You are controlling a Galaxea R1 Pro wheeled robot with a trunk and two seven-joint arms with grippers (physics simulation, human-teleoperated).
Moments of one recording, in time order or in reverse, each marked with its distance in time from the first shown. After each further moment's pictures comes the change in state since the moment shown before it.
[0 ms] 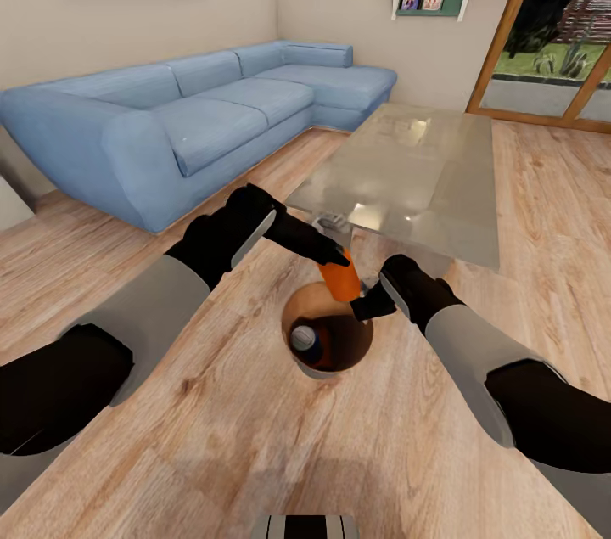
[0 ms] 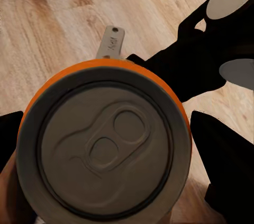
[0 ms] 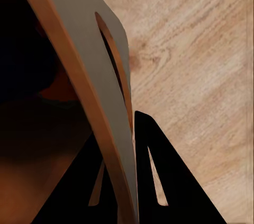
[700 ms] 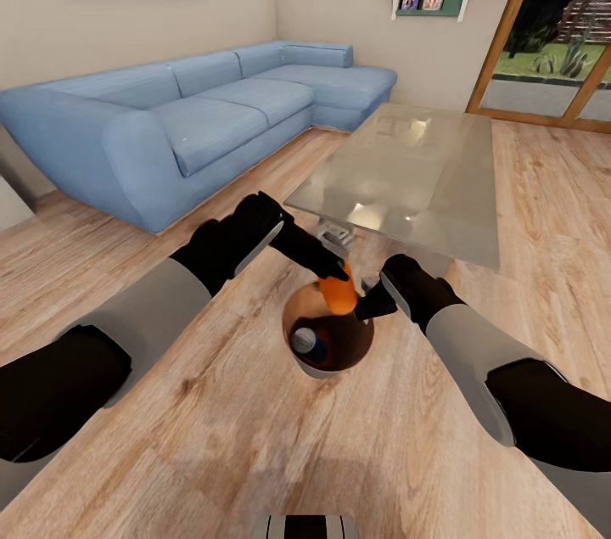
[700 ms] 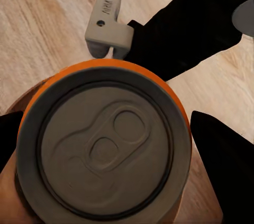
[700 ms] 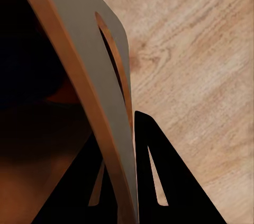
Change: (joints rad) left arm 0.002 0.012 -0.126 -0.022 0.003 -0.001 -0.008; right arm -0.002 -0.003 -0.006 0.003 -0.003 0.001 0.001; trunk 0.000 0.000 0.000
